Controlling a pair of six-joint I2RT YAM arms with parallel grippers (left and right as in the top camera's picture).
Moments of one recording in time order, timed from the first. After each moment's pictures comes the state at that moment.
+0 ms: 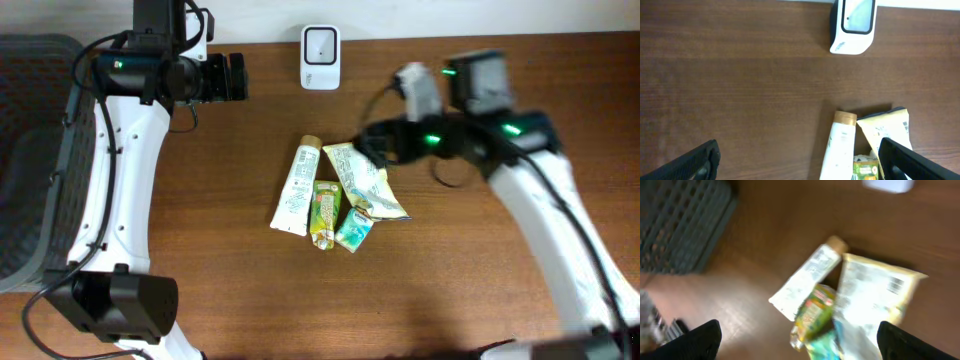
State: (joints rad) left arm -0.10 1.86 2.03 -1.10 0.12 -0.13; right arm 0.28 1.59 1.56 -0.90 -0.54 0.04
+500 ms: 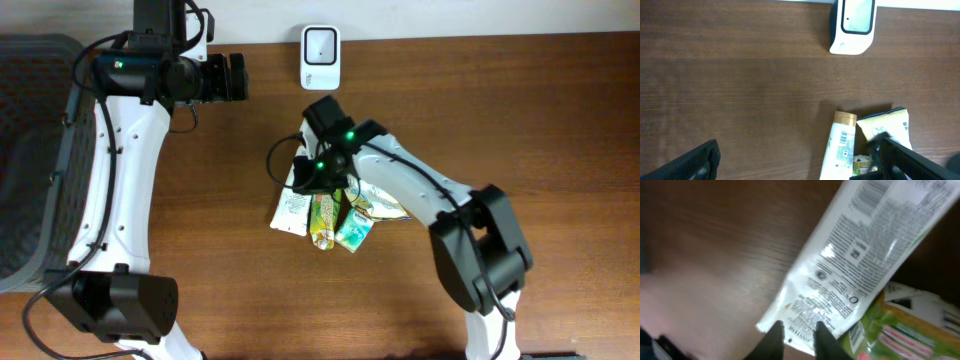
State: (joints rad) left arm -0.10 1.86 2.03 -1.10 0.12 -0.13; right arm 0.57 2.09 1.59 -0.73 -0.42 0.44
